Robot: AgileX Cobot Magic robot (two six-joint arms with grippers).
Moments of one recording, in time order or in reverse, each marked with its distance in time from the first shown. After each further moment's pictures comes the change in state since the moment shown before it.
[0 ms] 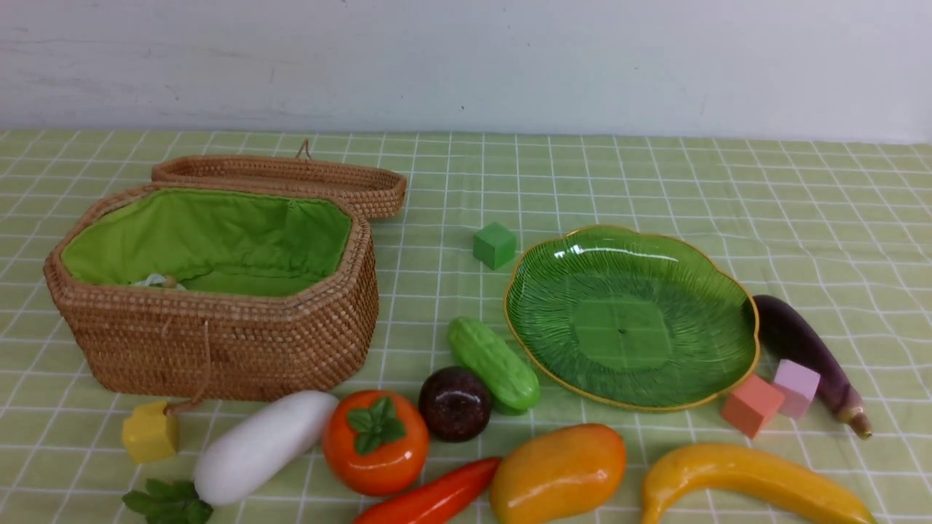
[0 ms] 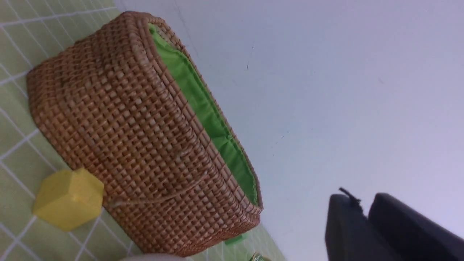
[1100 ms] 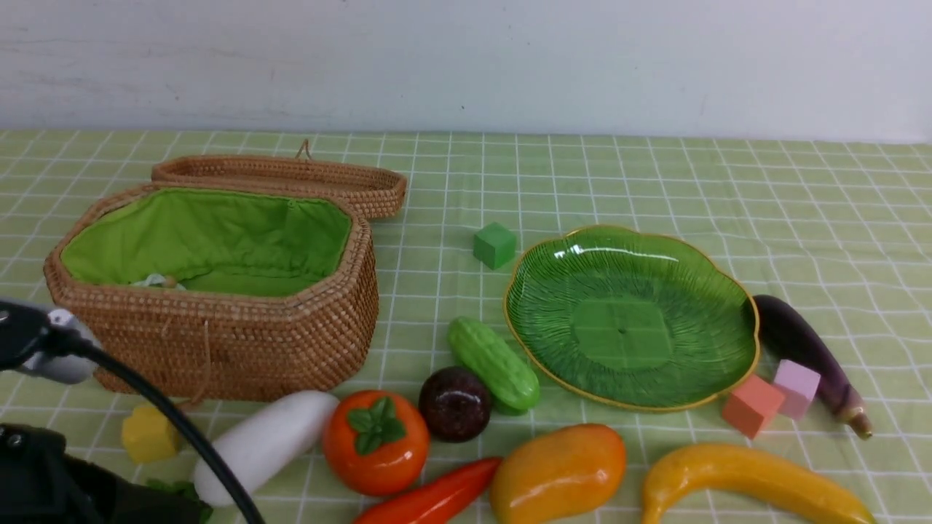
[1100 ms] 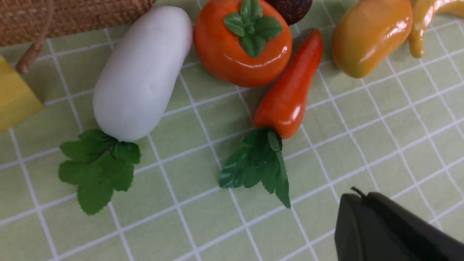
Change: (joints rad) right arm 0.299 0.255 -0.519 0.120 0.253 0.125; left arm -0.251 0.774 -0.672 0.330 0.885 0.545
